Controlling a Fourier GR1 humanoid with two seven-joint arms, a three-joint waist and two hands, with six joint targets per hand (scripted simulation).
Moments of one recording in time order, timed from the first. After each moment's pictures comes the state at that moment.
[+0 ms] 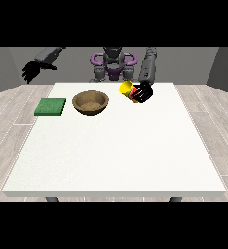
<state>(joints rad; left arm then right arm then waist) -0.60 0.12 0.05 -0.74 -0.34 0.55 -0.56 -0.36 -0.42 -0.36 -1.00 -0.25 0.37 -0.40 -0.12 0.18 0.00</state>
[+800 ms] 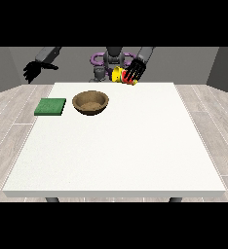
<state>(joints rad) -0.68 0.03 -0.29 -0.79 -0.83 0.57 0.00 -0.27 -0.47 -0.41 -0.72 -0.21 0.37 -0.50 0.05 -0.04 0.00</state>
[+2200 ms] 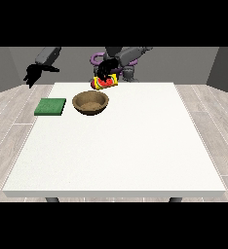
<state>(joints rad) -0.81 0.00 -0.74 -0.92 -1.36 0.29 0.45 -0.52 -0.45 -0.35 -0.63 -0.18 0.32 -0.46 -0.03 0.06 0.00</state>
